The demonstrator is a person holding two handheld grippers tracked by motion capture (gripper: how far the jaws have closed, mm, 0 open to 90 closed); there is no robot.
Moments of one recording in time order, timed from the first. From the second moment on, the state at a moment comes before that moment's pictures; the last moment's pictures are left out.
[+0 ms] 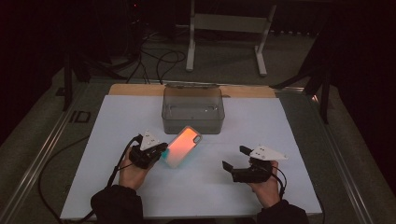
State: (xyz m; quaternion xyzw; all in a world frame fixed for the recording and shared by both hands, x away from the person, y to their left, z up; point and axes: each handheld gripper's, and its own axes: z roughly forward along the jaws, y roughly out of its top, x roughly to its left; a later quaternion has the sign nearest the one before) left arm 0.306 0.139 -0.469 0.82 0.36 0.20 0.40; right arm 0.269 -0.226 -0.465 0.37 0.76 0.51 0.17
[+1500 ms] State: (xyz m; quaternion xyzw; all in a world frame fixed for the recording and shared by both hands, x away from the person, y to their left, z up) left arm 0.287 0.139 -0.450 0.79 0.35 0.22 0.45; right arm 0.289 -0.173 -0.450 0.35 0.76 0.54 0.12
